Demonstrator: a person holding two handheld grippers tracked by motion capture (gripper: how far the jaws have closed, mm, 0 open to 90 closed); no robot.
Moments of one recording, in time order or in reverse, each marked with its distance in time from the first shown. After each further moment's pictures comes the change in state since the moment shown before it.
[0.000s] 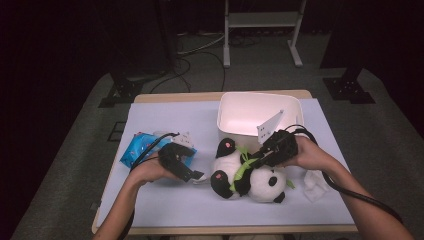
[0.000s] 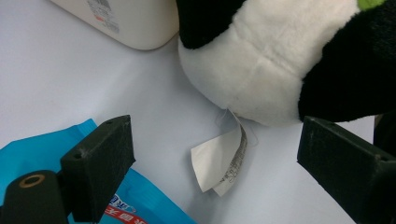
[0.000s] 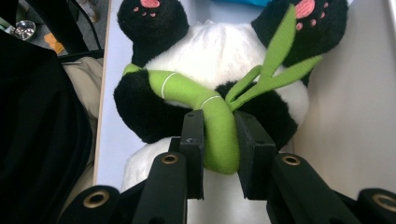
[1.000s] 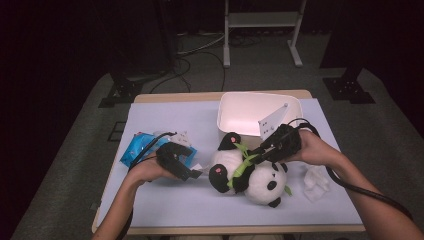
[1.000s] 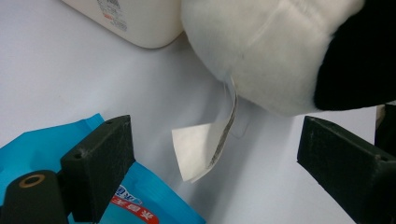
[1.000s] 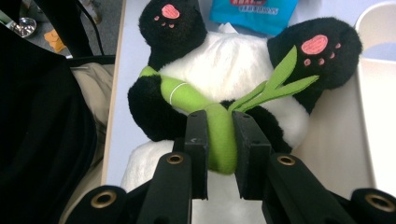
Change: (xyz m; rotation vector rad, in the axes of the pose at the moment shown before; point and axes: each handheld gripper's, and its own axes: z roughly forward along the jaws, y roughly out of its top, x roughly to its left) left arm 0.002 -0.004 -0.004 -0.014 0.006 -0.016; right arm 0.012 0.019 -0.026 -0.026 -0.018 -0.060
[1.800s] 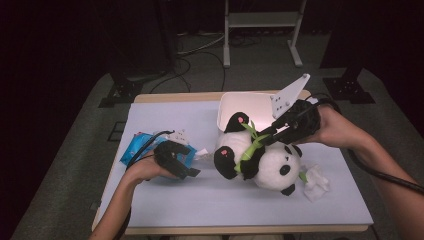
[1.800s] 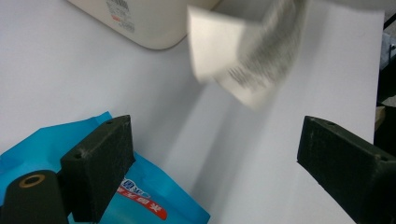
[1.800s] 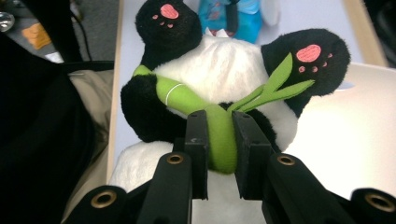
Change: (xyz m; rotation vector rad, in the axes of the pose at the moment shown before) left arm 0.004 0.001 -0.007 -0.001 0.004 0.000; right arm 0.010 0.041 -0.074 0.021 -0.099 -0.039
